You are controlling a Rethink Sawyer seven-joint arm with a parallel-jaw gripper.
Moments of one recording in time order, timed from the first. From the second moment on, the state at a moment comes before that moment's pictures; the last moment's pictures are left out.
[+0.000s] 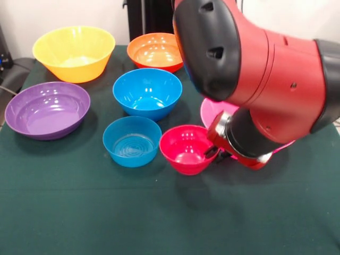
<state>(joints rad) -0.01 0.18 -0.05 0.11 -0.29 1.63 2.21</state>
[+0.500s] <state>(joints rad) -0.01 0.25 -0.05 0.01 -0.29 1.63 2.20</state>
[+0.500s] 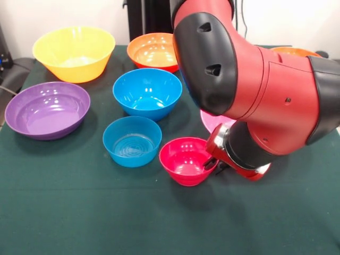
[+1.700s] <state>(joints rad) -0.03 0.29 -0.07 -0.10 -0.29 1.63 2.06</state>
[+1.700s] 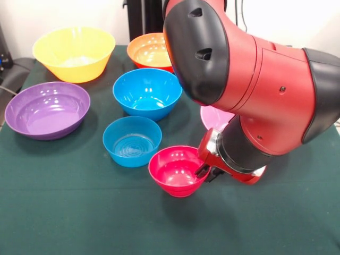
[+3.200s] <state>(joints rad) -0.17 0.48 -0.91 -0.14 0.61 1.60 2.06</state>
